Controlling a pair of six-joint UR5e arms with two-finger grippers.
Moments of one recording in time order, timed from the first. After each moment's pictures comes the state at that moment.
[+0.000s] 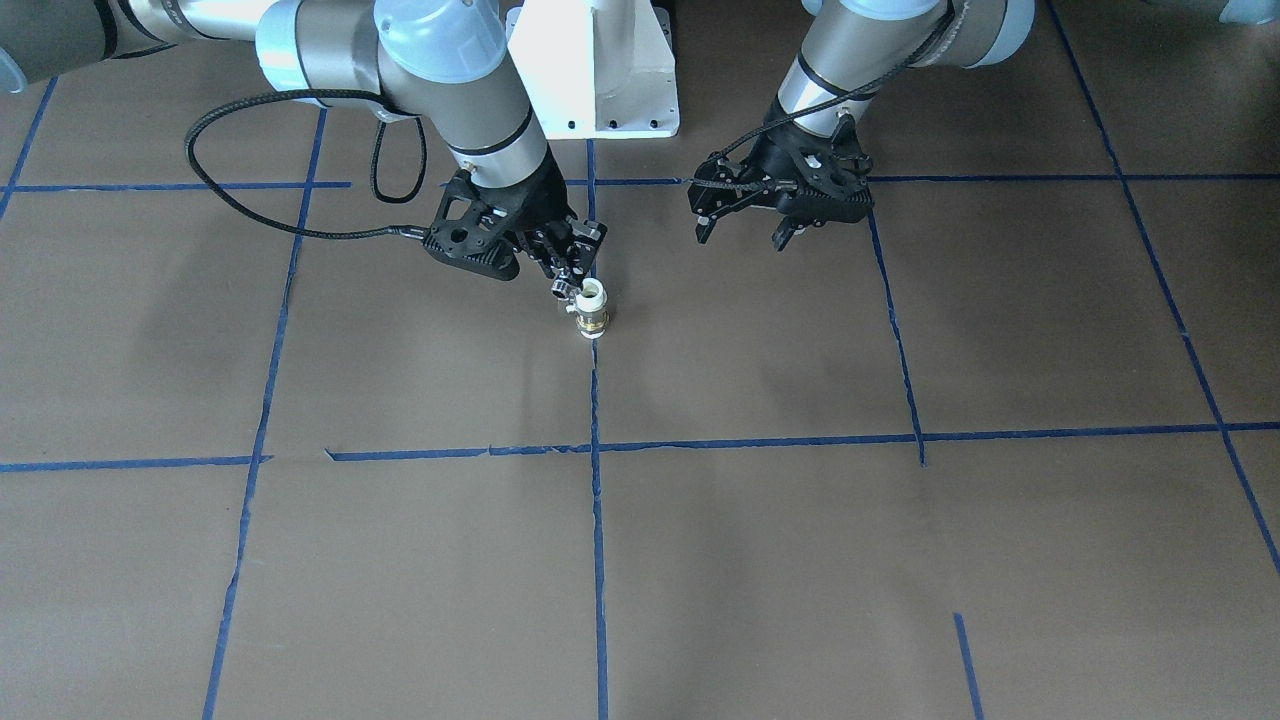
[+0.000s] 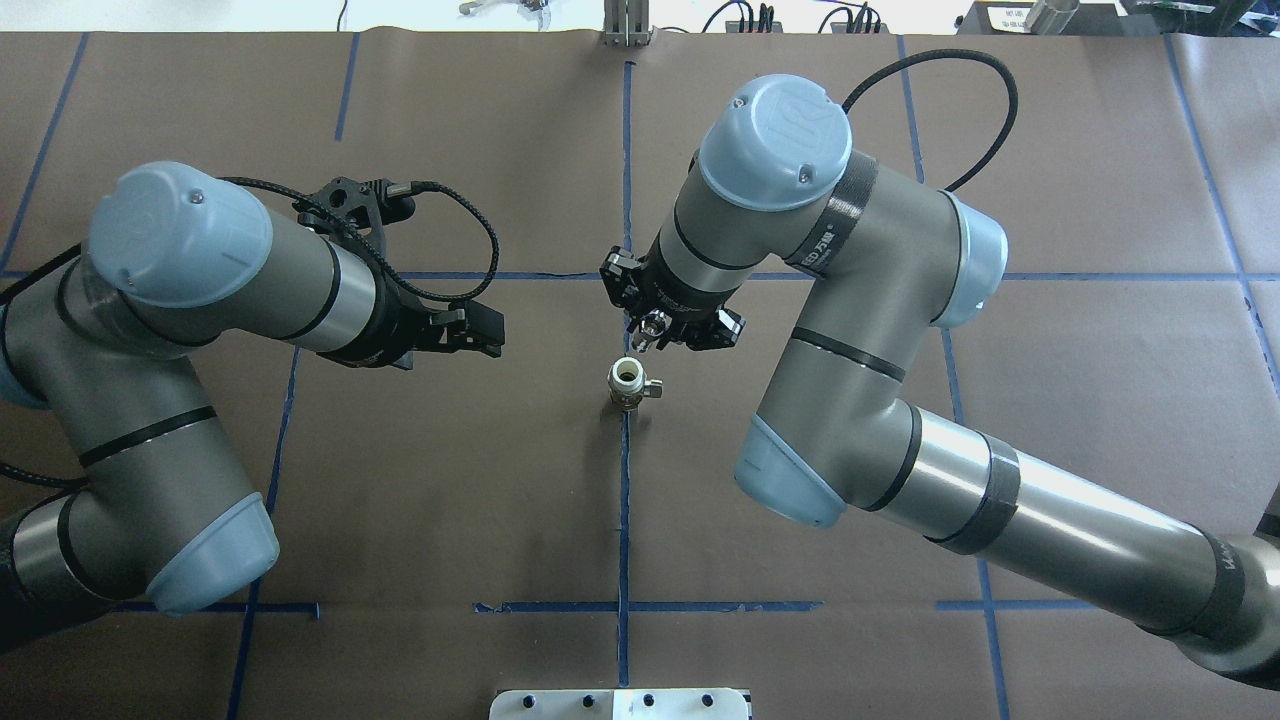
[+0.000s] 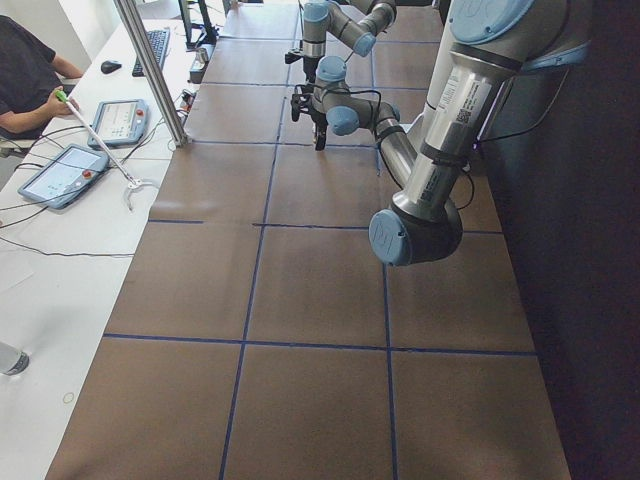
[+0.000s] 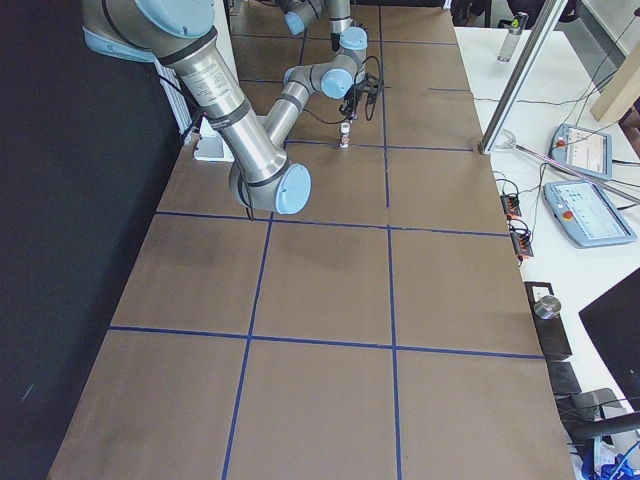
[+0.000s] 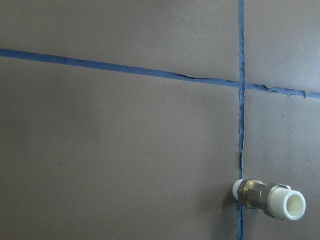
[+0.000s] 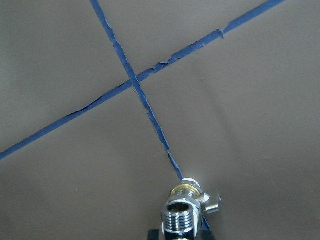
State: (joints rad) left arm -0.62 -2.01 -1.97 -1.76 -1.95 -1.30; right arm 0.59 -0.81 1.70 -1.54 2.01 1.69
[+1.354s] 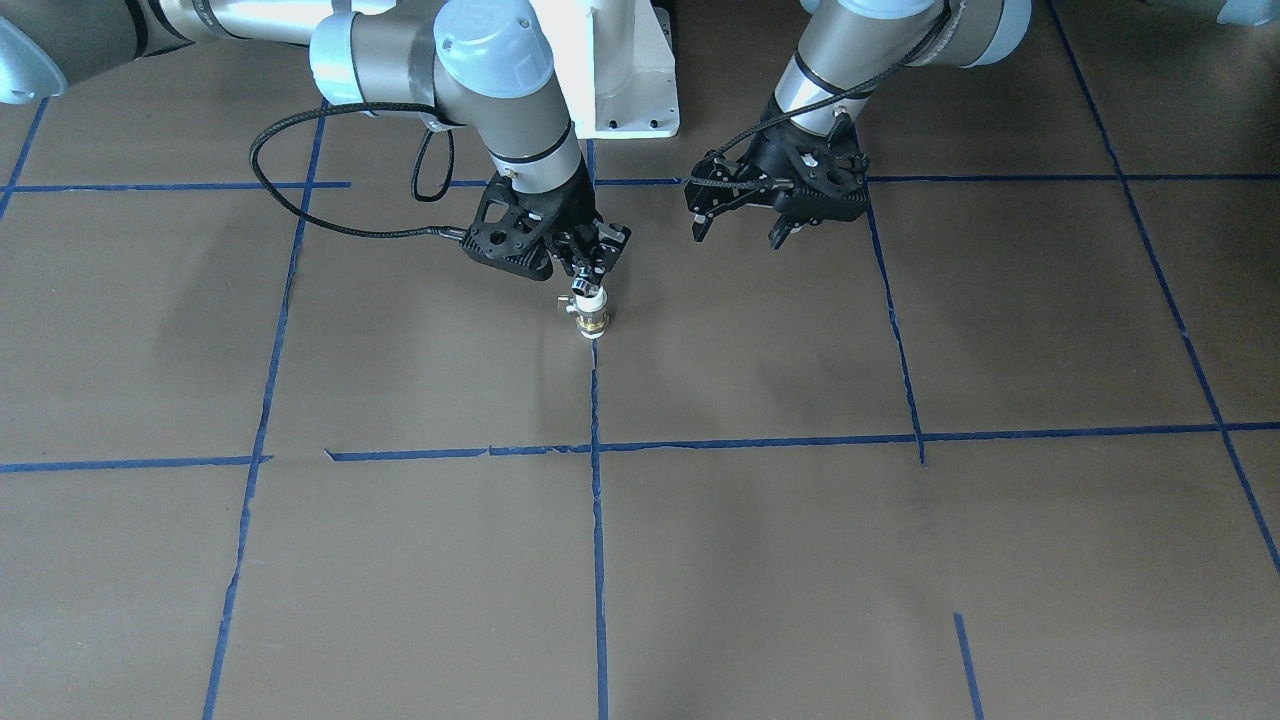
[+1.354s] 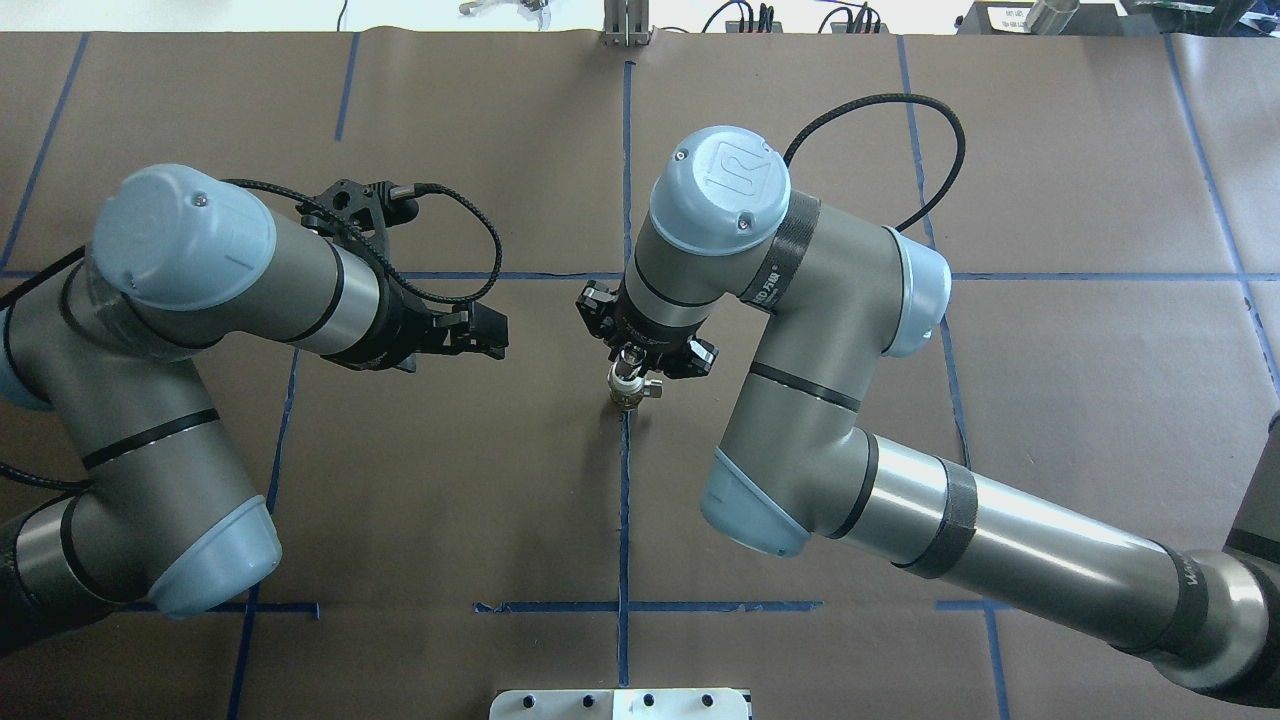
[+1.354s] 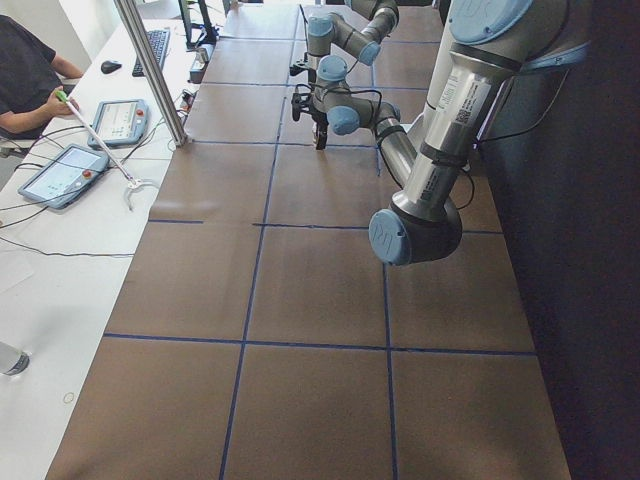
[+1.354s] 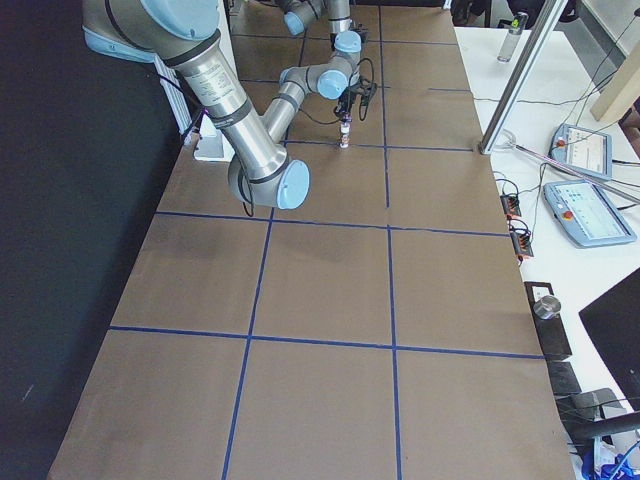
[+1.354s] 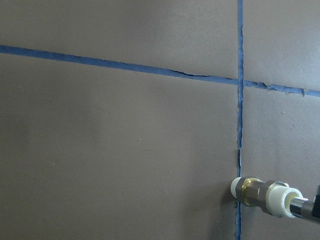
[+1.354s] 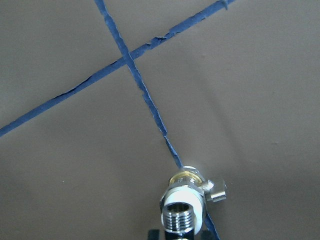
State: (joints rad) left arm -0.62 -2.01 -1.97 -1.76 -1.95 -1.31; right arm 0.55 -0.79 1.65 -1.54 1.98 1.71
